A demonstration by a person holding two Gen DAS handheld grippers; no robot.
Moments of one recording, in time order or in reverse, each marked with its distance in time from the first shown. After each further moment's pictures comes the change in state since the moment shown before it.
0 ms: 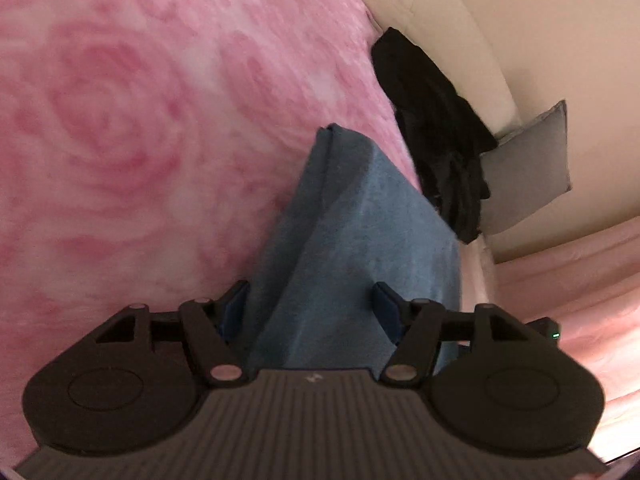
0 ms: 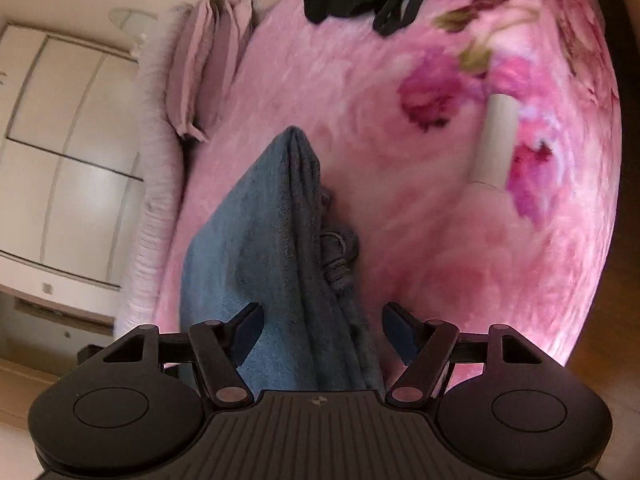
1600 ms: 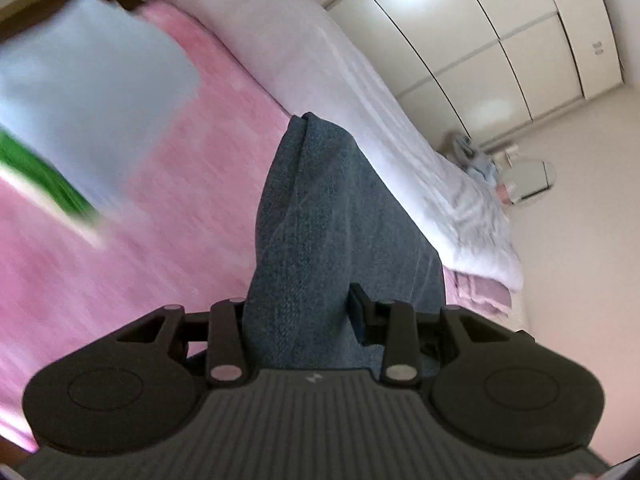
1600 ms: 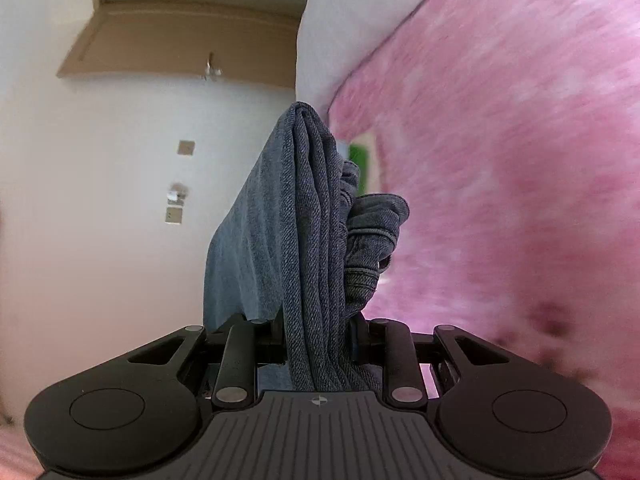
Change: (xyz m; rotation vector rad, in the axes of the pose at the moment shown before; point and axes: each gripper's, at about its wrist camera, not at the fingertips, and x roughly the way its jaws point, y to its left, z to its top) left arm -0.867 0.130 -0.572 -0.613 -0.934 0.410; right arm 0.214 0.560 -0.616 -0.377 1.028 0.389
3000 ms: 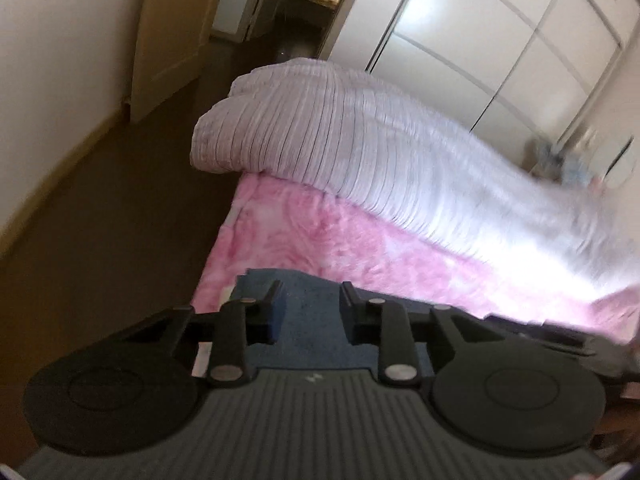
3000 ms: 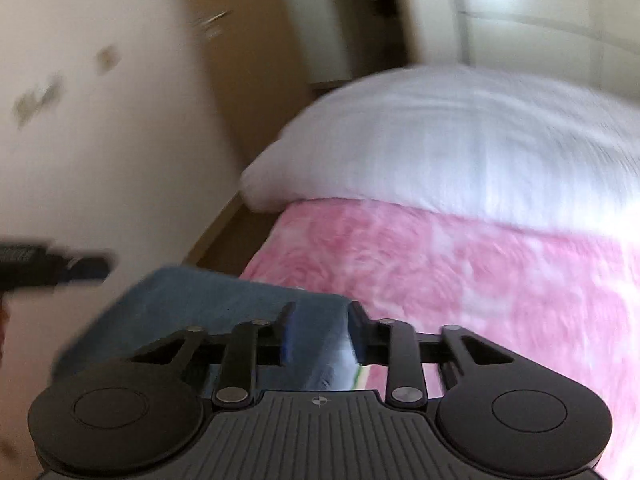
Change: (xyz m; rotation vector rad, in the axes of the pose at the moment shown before) left arm 0.057 0.116 0.231 0.363 -0.174 0.314; right arm 0.349 0.130 0.099 -0.823 -0.228 -0.648
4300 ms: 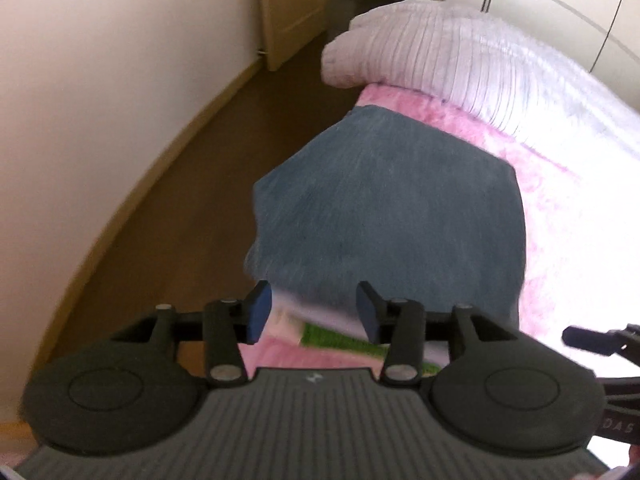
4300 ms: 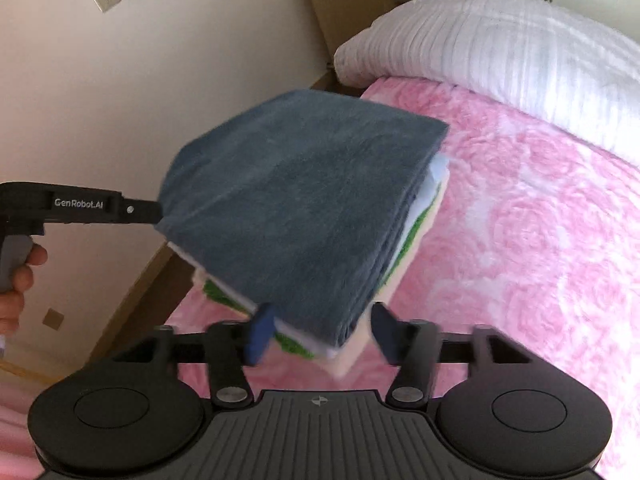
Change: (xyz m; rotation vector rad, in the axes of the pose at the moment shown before) left arm -0.159 -0.092 -0.129 -0.033 0.169 0.479; right arm -0.105 0.059 -0.097 -0.063 0.297 0.162
